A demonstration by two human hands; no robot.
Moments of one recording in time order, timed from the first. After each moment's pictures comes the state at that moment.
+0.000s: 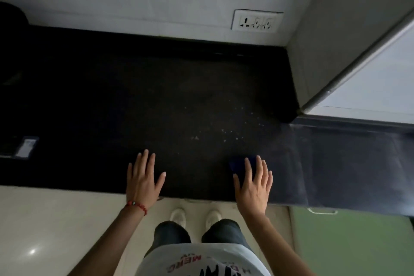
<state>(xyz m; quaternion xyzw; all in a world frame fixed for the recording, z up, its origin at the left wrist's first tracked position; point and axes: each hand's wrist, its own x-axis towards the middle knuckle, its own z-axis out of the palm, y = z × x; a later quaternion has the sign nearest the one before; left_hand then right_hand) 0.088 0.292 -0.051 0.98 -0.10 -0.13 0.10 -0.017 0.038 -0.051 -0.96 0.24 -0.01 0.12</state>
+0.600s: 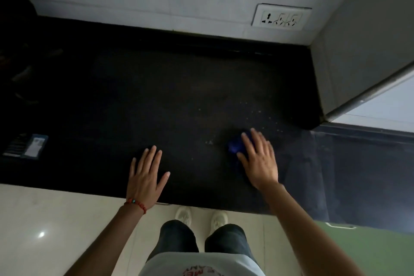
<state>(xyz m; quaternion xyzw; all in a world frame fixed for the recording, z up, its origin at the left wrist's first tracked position) 0.118 0.315 -0.054 0.98 -0.13 -0.15 0.07 0.075 0.012 -0.043 -0.99 0.11 0.05 0.10</state>
